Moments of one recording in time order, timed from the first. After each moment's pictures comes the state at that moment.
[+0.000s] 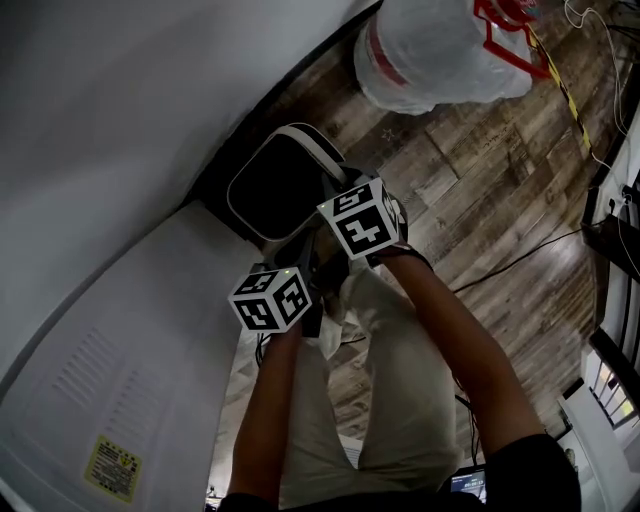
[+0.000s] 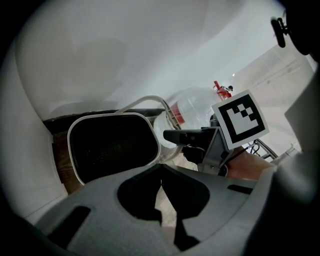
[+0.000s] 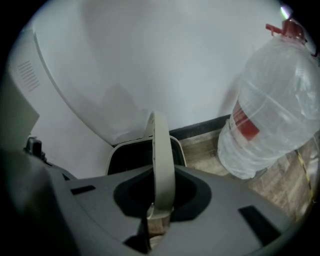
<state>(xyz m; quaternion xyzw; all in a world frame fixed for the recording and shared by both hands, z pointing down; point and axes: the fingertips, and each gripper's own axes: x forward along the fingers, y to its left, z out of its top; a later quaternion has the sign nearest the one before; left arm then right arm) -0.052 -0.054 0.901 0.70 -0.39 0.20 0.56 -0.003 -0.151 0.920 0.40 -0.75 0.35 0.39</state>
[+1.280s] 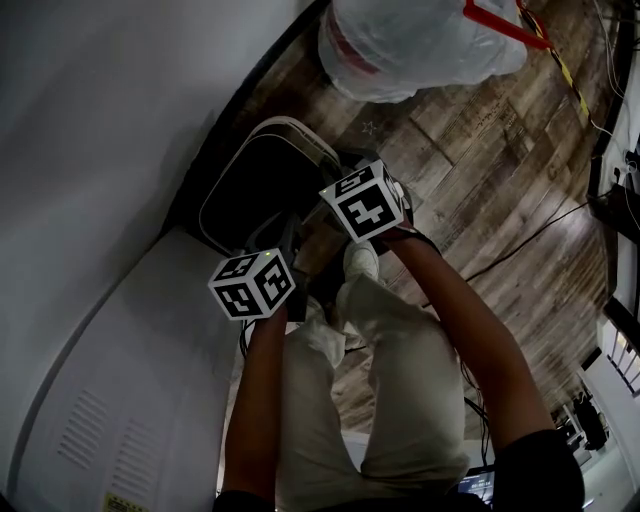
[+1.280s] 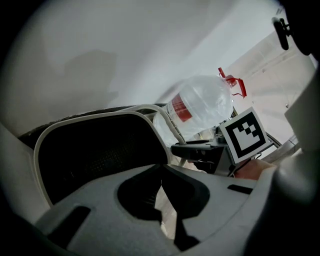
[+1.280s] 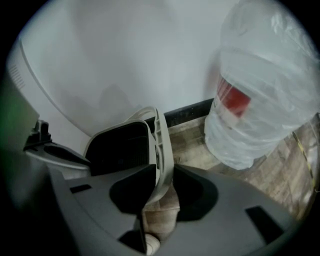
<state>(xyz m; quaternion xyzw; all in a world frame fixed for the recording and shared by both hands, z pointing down) -0.031 -0.104 0.961 0.72 -0.37 0.23 0.54 0.056 -0.161 0.988 0.41 -0.72 0.38 0.40</state>
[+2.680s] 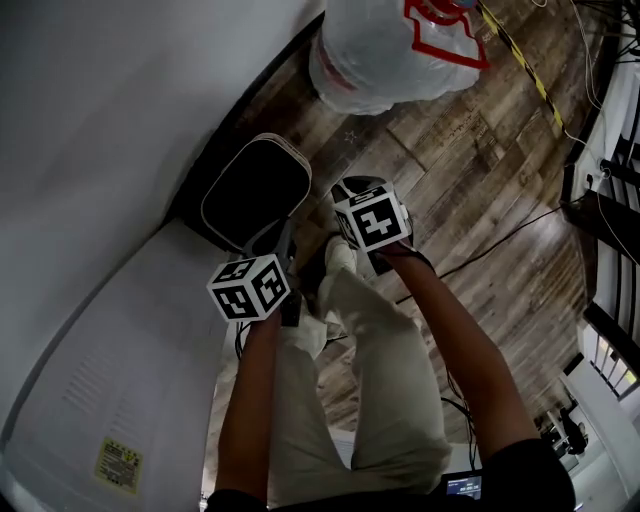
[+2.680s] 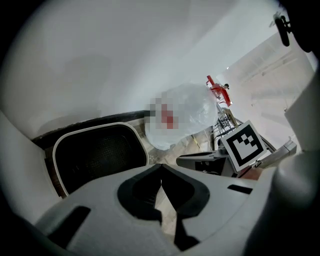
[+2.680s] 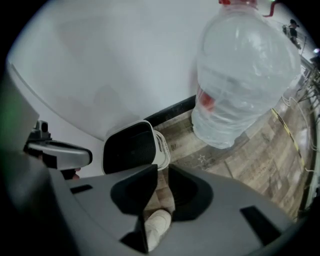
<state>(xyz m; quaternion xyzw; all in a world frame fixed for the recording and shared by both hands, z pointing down) -0.019 -0.089 0.879 0.72 -0.36 0.23 0.54 0.092 -0.110 0.921 0.43 -0.67 0.45 0.41</state>
